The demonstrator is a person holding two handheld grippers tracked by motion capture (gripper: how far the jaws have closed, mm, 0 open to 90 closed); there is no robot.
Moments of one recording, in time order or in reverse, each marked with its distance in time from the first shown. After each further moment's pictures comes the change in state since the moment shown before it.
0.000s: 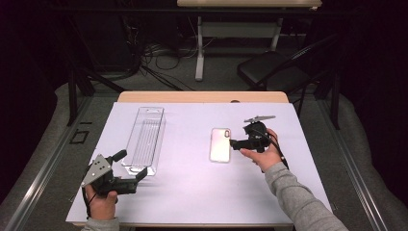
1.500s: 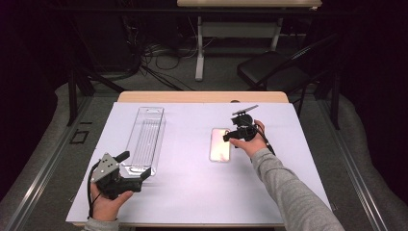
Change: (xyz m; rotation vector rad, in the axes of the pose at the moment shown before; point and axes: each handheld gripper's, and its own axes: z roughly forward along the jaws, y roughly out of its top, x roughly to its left) left arm -0.008 0.000 0.011 0.107 0.045 0.003; right arm 0.004 0.028 0.050 0.200 -0.037 0.077
